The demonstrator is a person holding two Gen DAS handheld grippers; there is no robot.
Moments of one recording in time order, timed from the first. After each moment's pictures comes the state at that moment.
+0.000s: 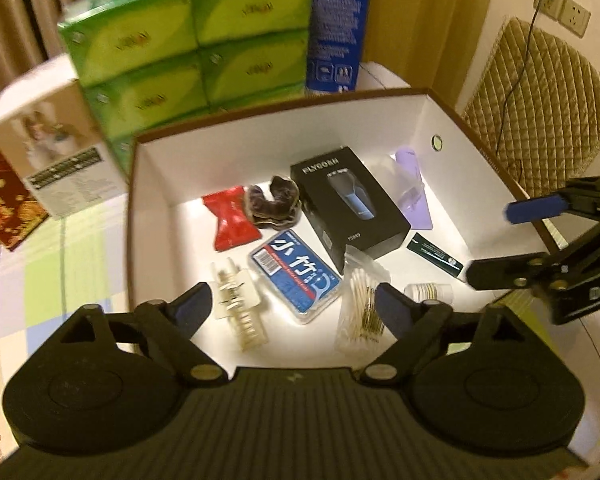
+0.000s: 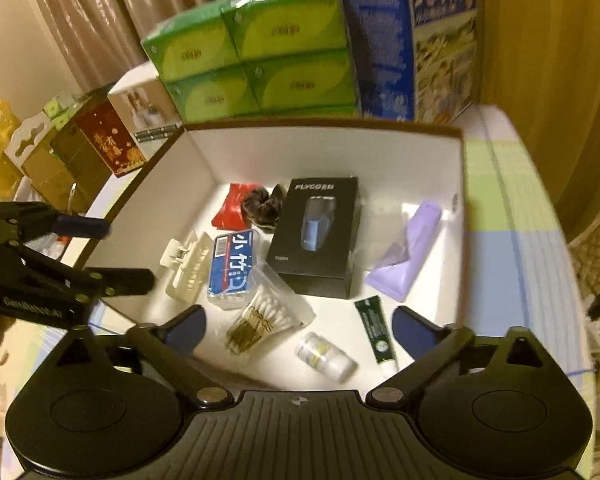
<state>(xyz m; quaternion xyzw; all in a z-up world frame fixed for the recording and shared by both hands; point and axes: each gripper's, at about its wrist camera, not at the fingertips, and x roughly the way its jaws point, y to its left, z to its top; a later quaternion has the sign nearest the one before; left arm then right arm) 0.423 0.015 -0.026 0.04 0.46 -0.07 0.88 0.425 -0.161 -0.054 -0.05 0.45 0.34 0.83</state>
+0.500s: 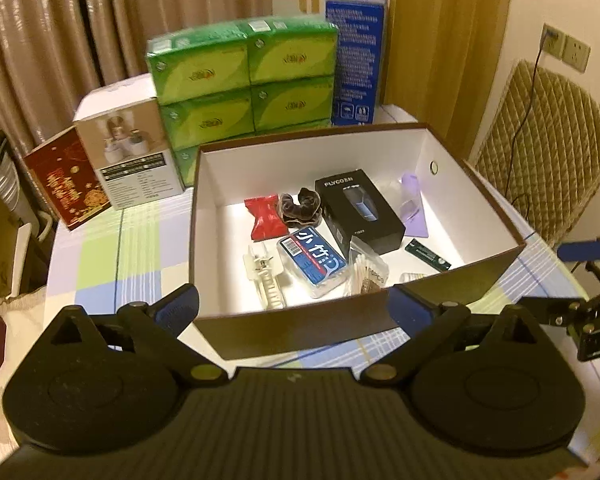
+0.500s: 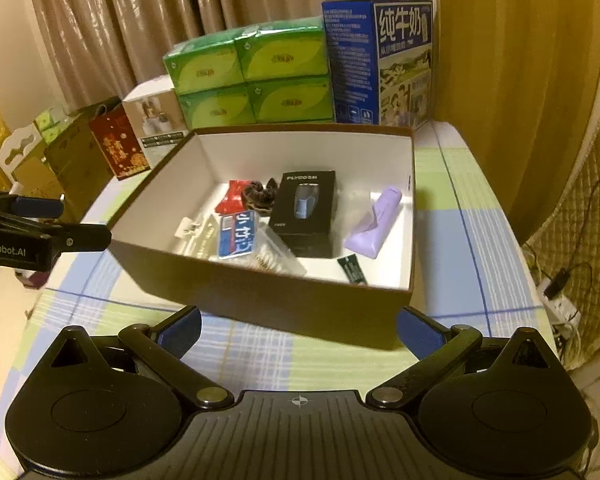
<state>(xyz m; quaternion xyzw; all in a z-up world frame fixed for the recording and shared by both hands) 0.328 0.015 0.013 0.02 0.40 -0.01 0.92 0.324 -0.200 -0.034 -0.05 0.40 0.31 0.86</state>
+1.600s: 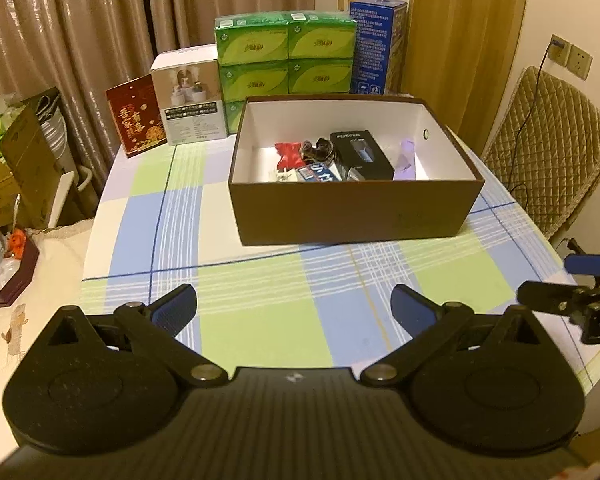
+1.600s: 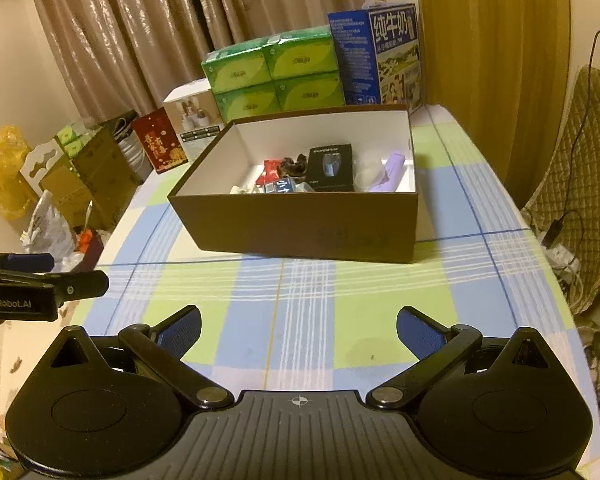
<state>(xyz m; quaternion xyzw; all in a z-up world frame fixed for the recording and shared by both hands) 0.172 -0.007 0.029 -0.01 0.41 0.05 0.91 0.200 -0.239 -0.012 -0.01 0.40 0.30 0.86</state>
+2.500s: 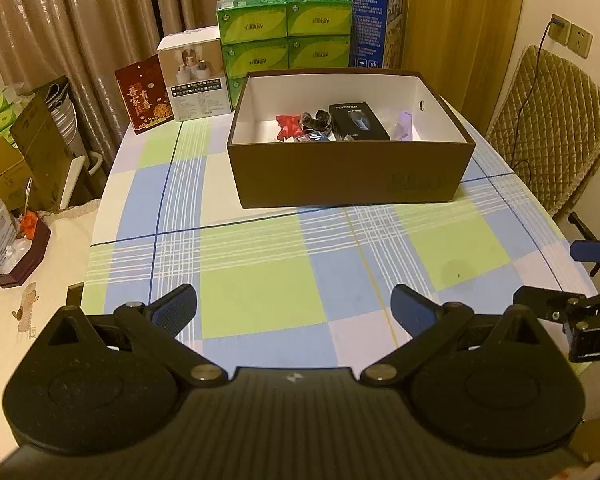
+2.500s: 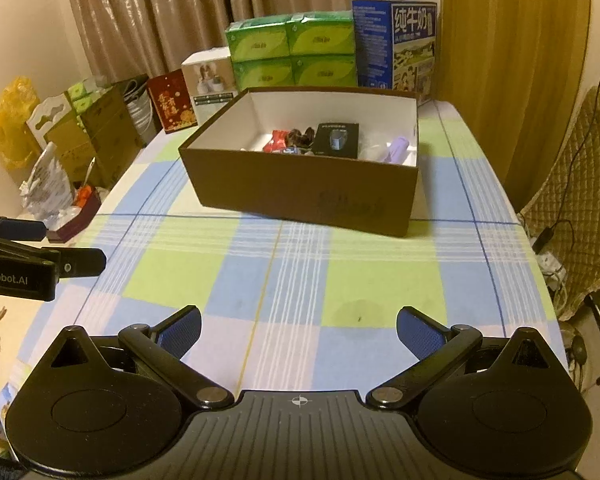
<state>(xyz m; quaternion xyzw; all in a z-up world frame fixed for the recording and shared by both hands) 0.136 -0.031 0.023 0.00 0.43 0.07 0.90 0.167 -0.248 -0.024 -0.07 0.41 0.32 0.85</state>
